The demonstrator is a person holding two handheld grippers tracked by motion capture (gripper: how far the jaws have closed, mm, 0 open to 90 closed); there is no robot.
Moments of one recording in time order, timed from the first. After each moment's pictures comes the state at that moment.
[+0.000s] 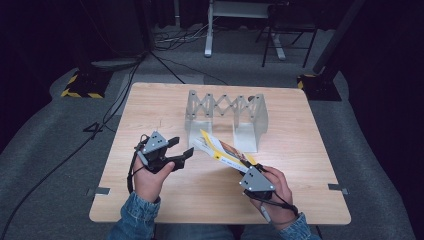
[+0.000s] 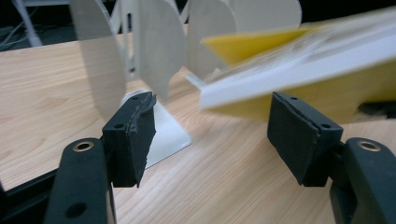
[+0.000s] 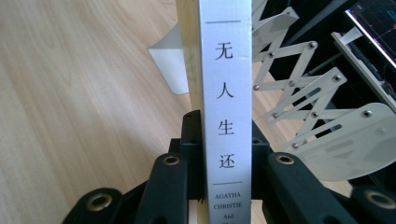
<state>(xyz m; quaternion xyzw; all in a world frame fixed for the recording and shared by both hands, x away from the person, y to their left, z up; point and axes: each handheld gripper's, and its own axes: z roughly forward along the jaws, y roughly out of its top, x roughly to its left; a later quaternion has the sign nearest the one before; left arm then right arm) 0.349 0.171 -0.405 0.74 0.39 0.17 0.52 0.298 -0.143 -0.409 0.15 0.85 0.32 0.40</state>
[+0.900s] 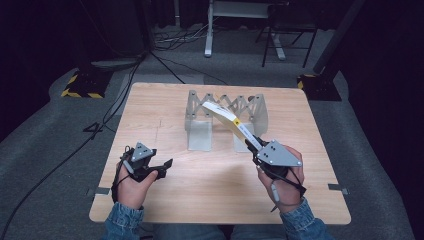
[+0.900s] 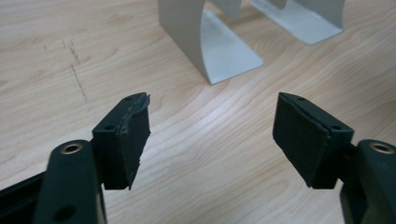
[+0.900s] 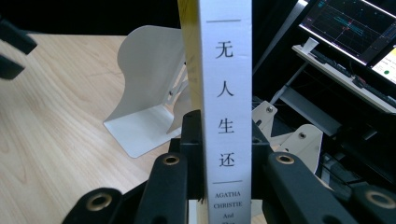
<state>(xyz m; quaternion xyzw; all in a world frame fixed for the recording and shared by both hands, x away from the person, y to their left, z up) 0.344 0.216 -0.449 0.77 0.45 0.18 0.41 0.323 -0.161 -0.350 0.22 0.78 0.42 0.40</state>
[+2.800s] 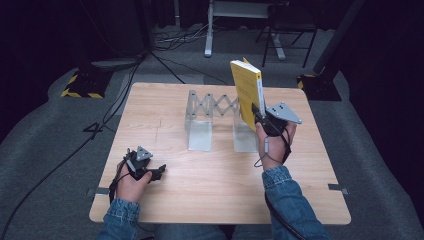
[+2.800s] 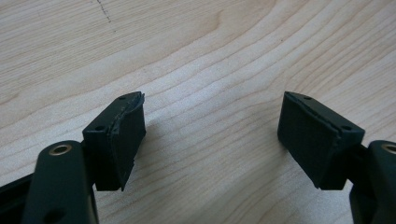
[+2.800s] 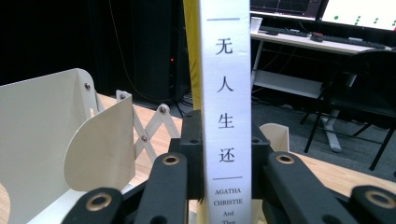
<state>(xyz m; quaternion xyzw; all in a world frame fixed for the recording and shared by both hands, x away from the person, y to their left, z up) 0.371 0.234 -0.505 0.80 0.47 0.18 0.33 0.442 -0.174 -0.371 0.40 0.66 0.50 0.38</state>
